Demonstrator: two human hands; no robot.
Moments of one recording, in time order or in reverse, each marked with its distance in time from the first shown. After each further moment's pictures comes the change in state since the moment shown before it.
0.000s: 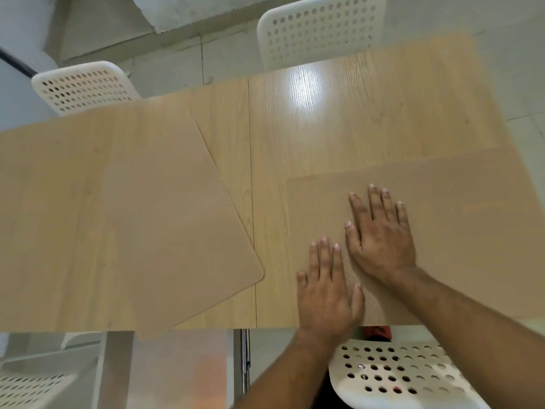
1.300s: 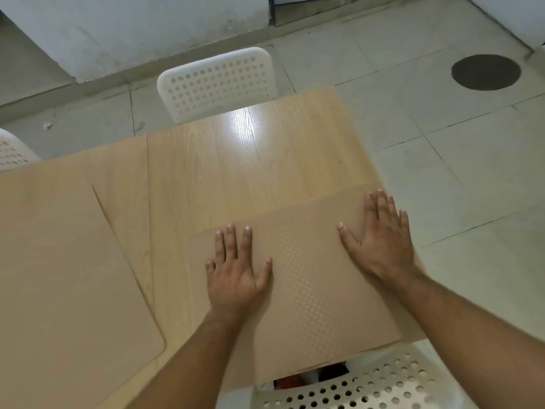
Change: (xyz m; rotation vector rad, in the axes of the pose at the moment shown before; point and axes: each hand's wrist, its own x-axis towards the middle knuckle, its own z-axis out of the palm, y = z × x) left_hand 0.126 0.027 -0.027 0.136 0.130 -0.035; right_hand 0.031 0.187 -0.054 0.025 0.089 0.334
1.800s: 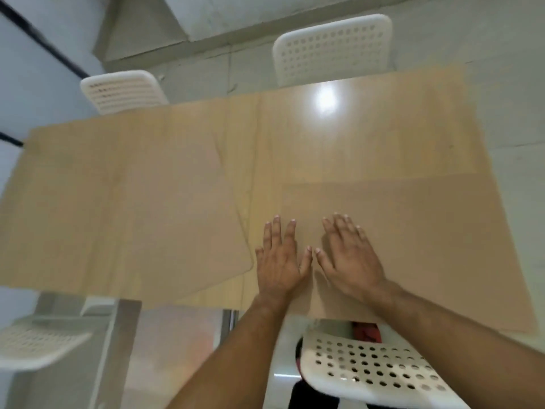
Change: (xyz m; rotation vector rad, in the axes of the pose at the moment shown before) left_hand -0.088 -0.047 -0.032 -0.143 0.039 -0.203; right_hand -0.120 -0.159 0.010 0.106 -0.324 -0.576
